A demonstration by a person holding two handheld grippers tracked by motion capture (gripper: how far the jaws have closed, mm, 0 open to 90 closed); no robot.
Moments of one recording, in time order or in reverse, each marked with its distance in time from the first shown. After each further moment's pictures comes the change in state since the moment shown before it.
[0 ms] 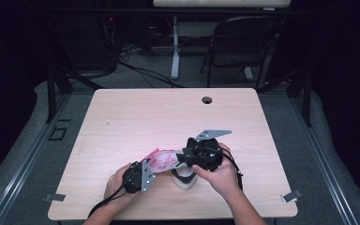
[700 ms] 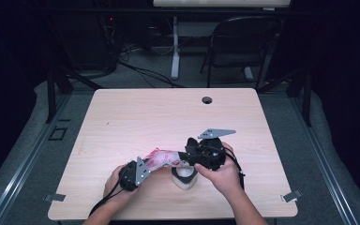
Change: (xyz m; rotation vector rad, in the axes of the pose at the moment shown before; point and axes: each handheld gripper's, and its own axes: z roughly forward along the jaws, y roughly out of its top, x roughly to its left) left arm 0.014 -0.010 0.003 -0.013 -0.084 -0.160; right arm -0.004 0.000 -0.007 -0.028 -0.010 0.014
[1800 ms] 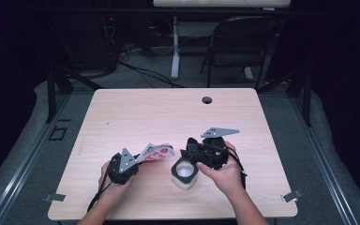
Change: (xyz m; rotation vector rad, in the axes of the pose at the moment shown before) left arm 0.034 -0.013 -0.006 -0.059 -0.053 -0.247; right arm -0.004 0.001 -0.005 -0.024 -0.019 0.003
